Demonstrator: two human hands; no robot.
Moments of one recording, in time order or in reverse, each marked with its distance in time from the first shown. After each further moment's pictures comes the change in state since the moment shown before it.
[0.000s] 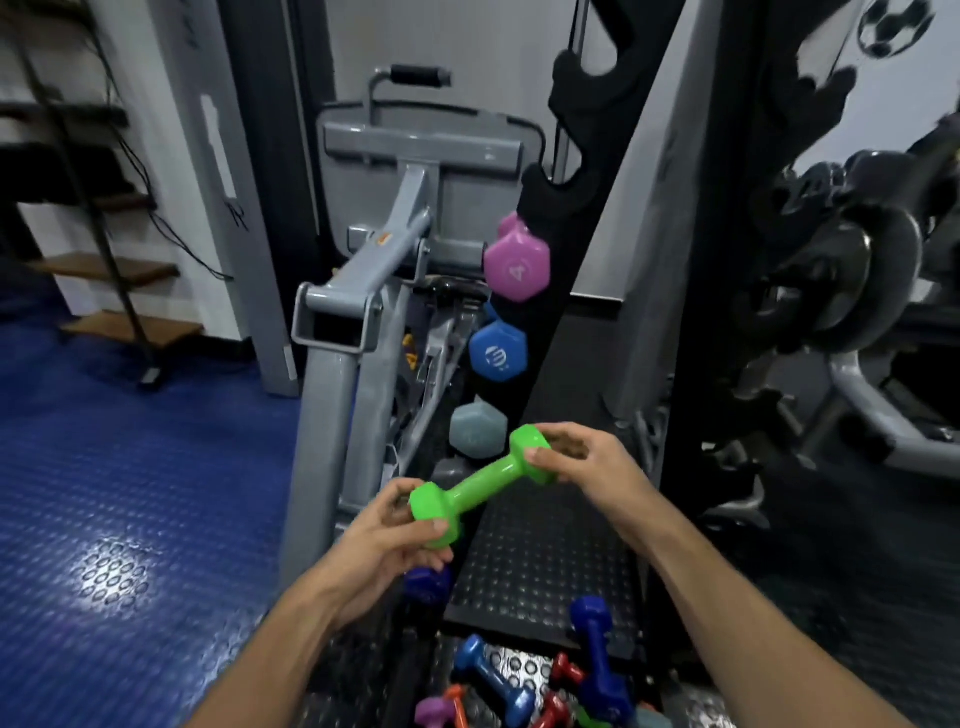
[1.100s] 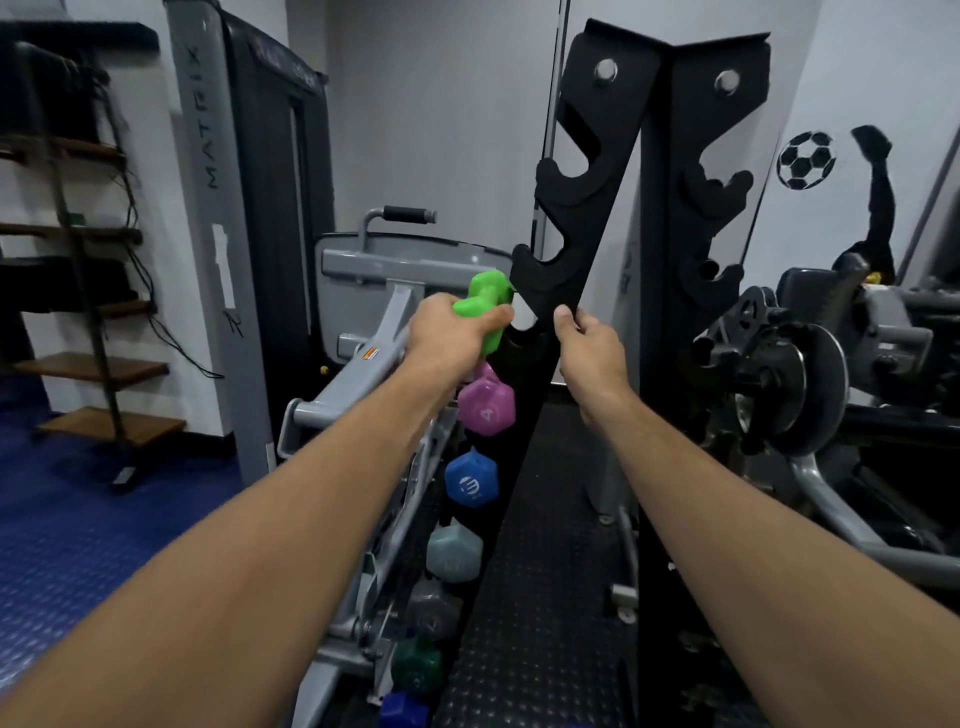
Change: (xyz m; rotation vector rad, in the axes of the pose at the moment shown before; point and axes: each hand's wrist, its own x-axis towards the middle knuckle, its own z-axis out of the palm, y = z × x) left_hand 0.102 0.285 0.183 0.537 0.416 0.545; right_hand 0.091 -0.227 -0.054 -0.114 0.558 -0.211
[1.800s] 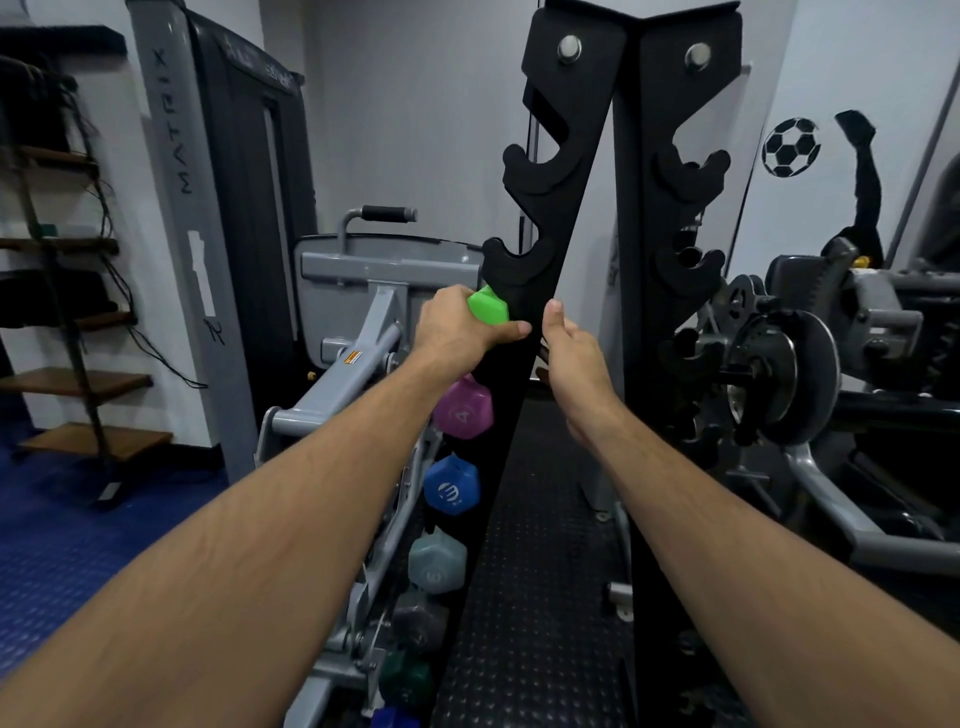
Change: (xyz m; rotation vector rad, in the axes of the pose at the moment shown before) left_hand 0.026 -0.004 0.038 0.418 -0.079 0.146; right_hand 0.013 0.030 -0.003 0.235 -0.168 0.012
